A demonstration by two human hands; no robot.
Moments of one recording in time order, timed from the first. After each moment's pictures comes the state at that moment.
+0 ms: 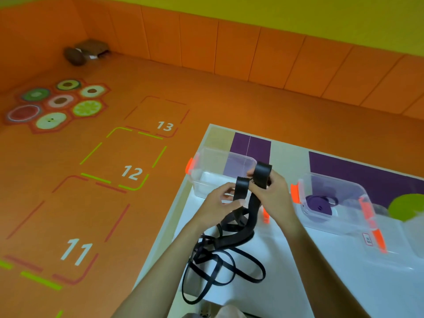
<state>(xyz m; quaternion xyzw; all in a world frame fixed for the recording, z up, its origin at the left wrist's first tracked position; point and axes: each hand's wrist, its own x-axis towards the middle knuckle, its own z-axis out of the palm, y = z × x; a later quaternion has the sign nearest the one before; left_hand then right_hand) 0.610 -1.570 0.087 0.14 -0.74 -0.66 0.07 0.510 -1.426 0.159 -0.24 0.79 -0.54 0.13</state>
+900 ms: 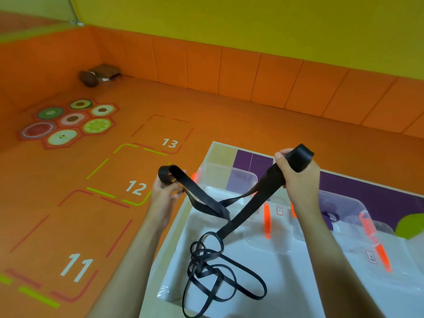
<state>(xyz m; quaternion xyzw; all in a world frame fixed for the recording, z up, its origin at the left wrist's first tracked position) 0.663 -1.656 0.134 0.29 -0.45 -0.78 0.31 0.485 -1.416 0.233 -0.17 0.74 -0.65 -0.02</state>
